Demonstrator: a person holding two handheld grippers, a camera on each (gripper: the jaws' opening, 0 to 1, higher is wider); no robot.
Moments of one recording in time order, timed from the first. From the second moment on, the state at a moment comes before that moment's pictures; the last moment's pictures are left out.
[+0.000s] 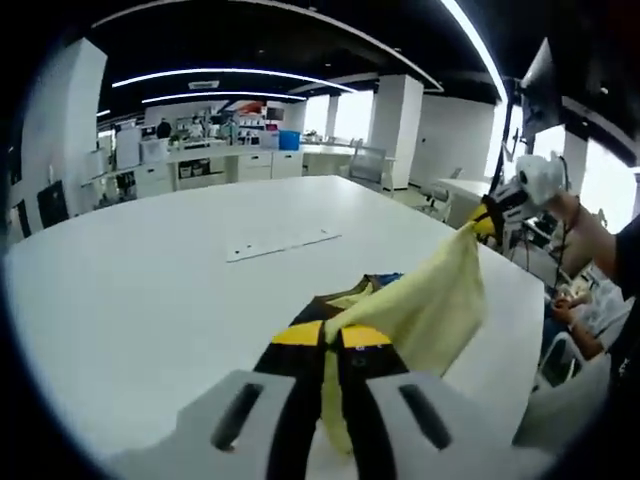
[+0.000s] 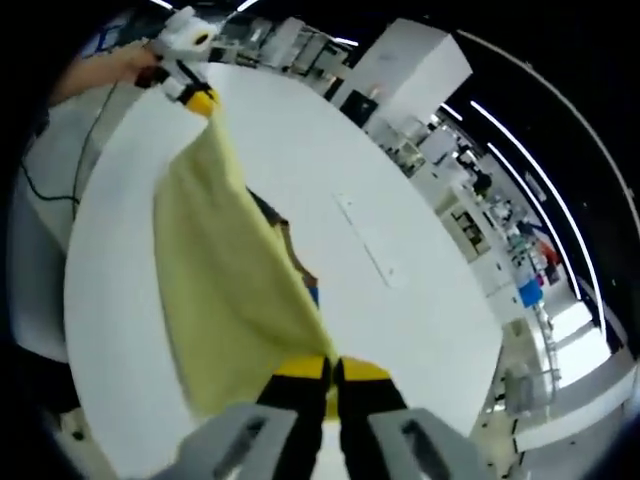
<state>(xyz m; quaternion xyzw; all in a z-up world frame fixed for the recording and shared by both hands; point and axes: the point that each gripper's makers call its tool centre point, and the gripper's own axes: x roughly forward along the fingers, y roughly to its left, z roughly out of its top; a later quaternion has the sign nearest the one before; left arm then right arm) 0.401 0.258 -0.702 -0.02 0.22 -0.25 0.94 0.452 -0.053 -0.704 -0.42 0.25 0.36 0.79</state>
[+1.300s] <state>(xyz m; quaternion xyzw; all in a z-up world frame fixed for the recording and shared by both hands) 0.494 0.275 -0.821 -0.11 0.30 -0.16 0.93 0.538 -0.041 -0.823 -0.38 0.34 0.33 0.80</state>
